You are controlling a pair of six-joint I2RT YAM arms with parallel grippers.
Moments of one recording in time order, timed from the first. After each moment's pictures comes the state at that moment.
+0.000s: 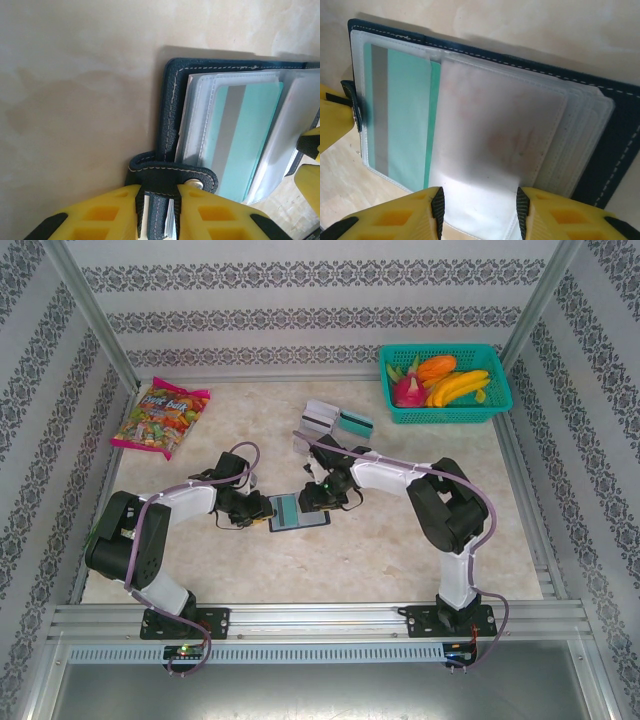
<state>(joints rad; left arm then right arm) -0.28 1.60 0.76 -0.39 0.46 -0.64 0.68 1.97 1.30 -0.59 -0.41 0.44</state>
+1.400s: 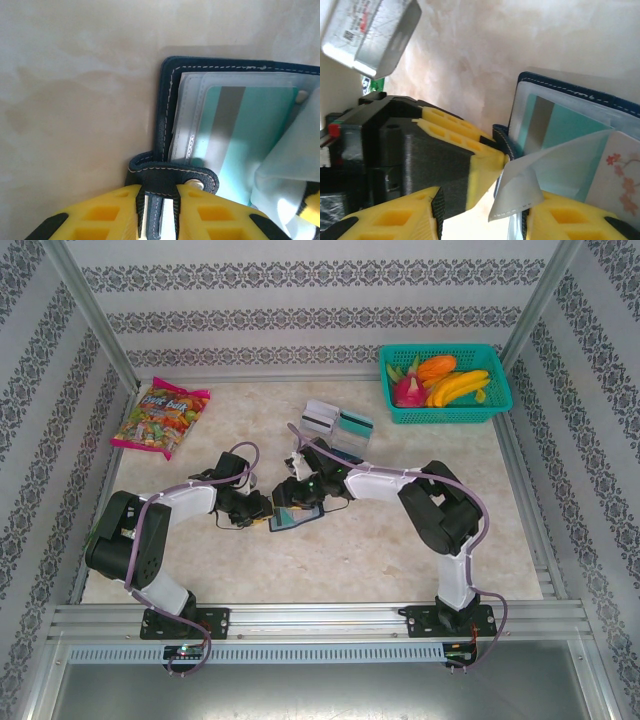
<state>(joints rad) -0.28 1.60 0.76 -0.38 0.46 -0.66 0.74 1.98 1.23 -0.14 -0.65 0.71</state>
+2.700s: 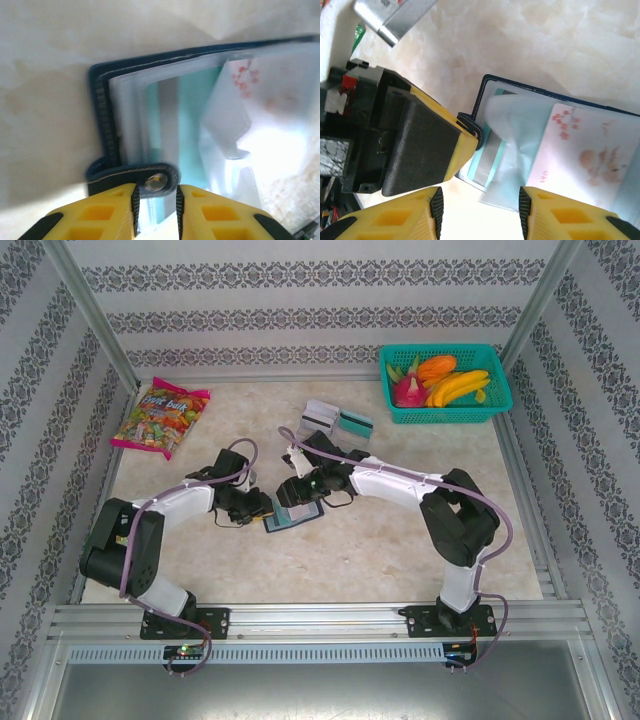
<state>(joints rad) -0.29 1.53 0.79 -0.44 0.45 -0.67 0.76 1.85 1.29 -0.39 -0.44 0.37</state>
